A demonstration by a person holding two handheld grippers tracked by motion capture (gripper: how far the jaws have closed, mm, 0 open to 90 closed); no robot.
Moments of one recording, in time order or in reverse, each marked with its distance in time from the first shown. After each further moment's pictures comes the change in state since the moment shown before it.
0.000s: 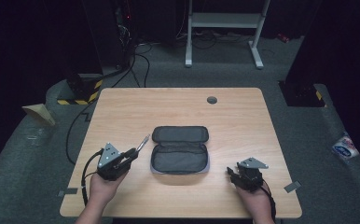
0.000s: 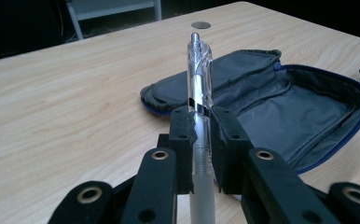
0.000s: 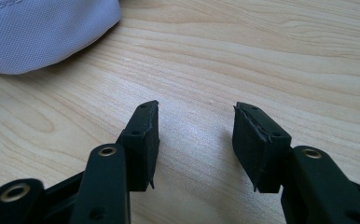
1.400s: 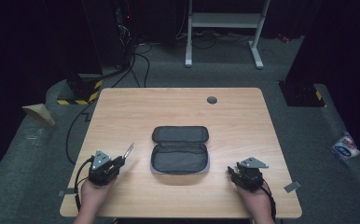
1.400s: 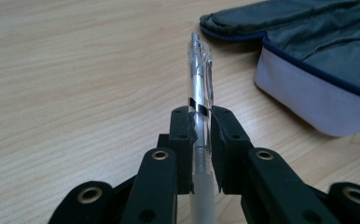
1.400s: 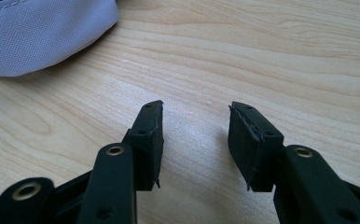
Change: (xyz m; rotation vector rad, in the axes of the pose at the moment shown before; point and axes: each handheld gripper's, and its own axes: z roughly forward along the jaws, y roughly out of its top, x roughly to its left) left arm 0.033 -0.053 -0.002 0.128 0.126 -0.106; right arm -0.001 0.000 0.000 -0.003 -0.003 0.003
